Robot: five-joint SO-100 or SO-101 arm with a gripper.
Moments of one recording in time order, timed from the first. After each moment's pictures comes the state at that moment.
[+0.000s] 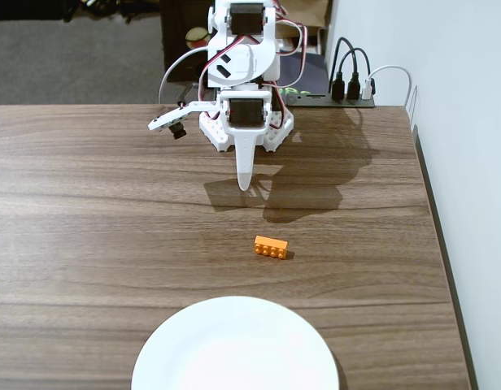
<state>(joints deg) 1.1 188.4 167.7 72.6 -1.5</state>
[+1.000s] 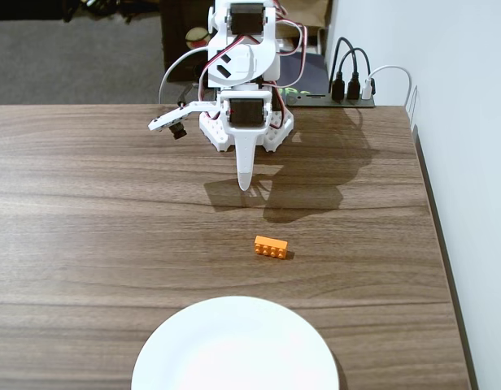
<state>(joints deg) 1.0 188.5 167.7 72.6 -1.5</state>
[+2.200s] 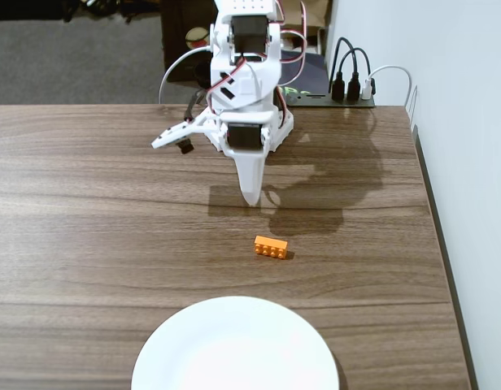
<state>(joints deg) -2.4 150.3 155.7 57.5 16.8</state>
